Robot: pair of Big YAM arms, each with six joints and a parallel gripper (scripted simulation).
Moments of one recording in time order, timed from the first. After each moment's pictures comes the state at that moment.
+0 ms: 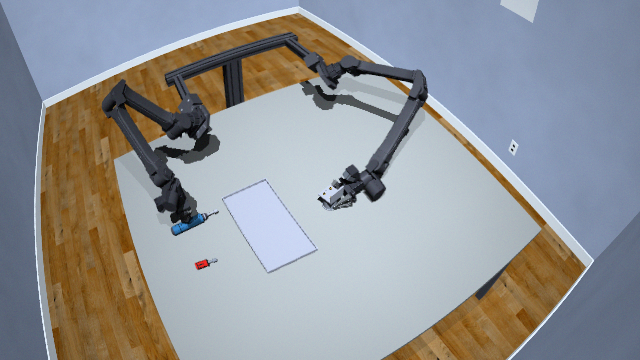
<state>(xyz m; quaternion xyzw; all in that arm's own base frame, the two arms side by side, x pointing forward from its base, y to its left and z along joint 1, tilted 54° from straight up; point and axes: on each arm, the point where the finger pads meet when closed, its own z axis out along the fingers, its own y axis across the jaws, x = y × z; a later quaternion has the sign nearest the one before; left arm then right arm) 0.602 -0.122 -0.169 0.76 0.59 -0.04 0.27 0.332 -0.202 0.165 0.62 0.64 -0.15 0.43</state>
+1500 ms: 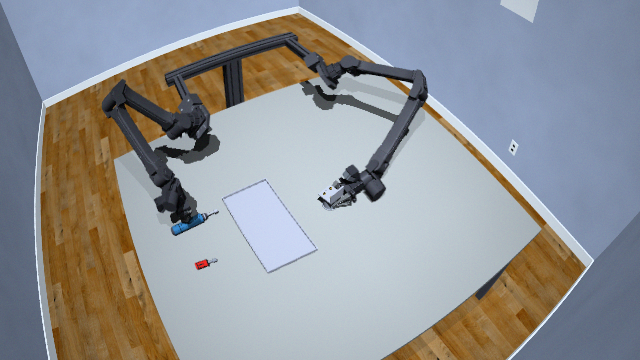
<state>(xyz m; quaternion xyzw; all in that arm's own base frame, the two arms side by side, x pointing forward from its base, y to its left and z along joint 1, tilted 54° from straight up) 0.603 -0.122 -0.169 0.76 0.59 -0.04 0.27 0.332 -0.202 0.165 0.62 0.64 -0.15 0.43</state>
